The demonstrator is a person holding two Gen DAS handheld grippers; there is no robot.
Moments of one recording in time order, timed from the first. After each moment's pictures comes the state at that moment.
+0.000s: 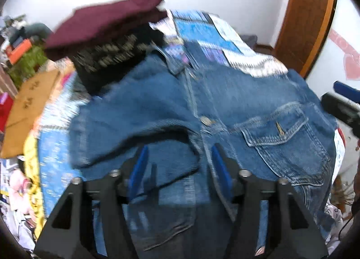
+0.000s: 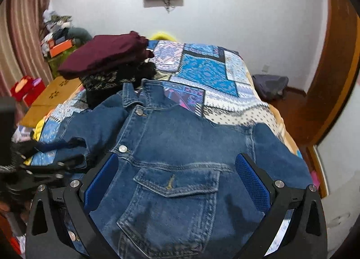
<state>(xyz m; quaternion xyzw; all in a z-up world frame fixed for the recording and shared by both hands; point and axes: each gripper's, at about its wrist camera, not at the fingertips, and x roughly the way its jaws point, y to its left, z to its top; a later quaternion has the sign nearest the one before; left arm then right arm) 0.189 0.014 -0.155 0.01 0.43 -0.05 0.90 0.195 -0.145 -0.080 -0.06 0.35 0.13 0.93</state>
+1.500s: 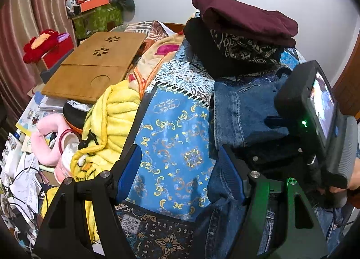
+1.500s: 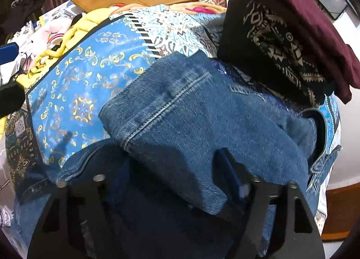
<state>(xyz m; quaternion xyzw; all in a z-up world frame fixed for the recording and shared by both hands) 0.144 0.212 -0.182 -0.11 0.42 0.13 0.89 0.249 0.136 -0.206 -0.37 0.43 0.33 0.75</state>
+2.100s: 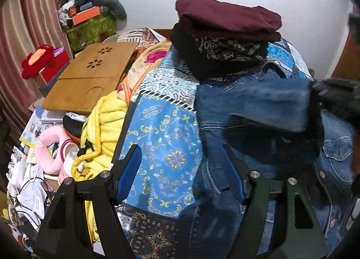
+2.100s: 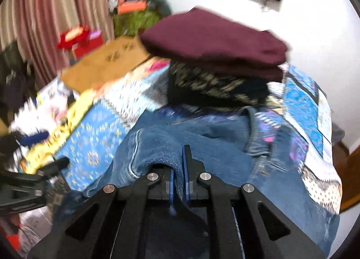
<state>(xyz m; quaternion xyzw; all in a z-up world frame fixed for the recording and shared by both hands) 0.147 0.177 -0.166 -0.07 0.41 0.12 0.90 0.257 0.033 -0.091 -0.16 0.37 0.32 0.86</state>
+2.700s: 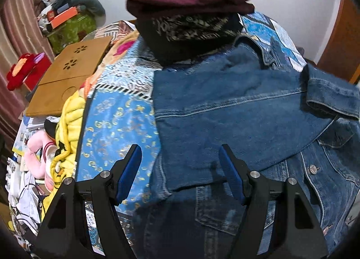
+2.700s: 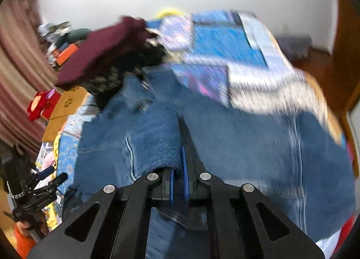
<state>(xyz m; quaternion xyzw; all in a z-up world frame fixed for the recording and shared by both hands) 0.178 0.114 -0.188 -0.04 0.46 0.08 0.88 0.278 -0.156 -0.129 0.07 0.47 0.18 0.86</state>
